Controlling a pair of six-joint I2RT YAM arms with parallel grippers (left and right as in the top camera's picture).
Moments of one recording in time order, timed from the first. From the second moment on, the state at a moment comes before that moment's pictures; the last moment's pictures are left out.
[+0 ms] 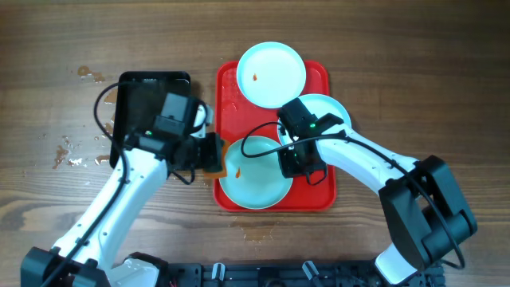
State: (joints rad) left arm -0.33 1.39 0.95 -0.79 0.27 -0.43; right arm 0.56 1.78 1.03 -0.74 -0.16 0.37
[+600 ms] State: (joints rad) left arm -0.55 1.72 0.89 -0.49 0.26 -0.56; right arm 0.55 1.78 1.03 -0.76 -0.16 0.47
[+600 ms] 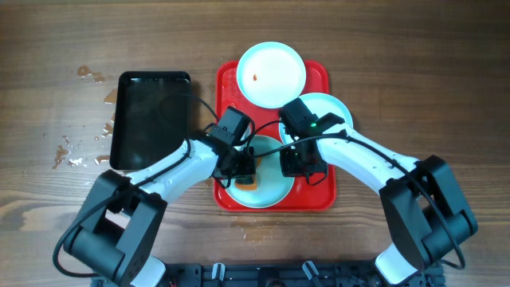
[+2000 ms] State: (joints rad) left arm -0.52 1.72 0.91 -0.52 -0.09 -0.68; right arm 0.56 1.78 1.03 -0.74 -0.19 0.50
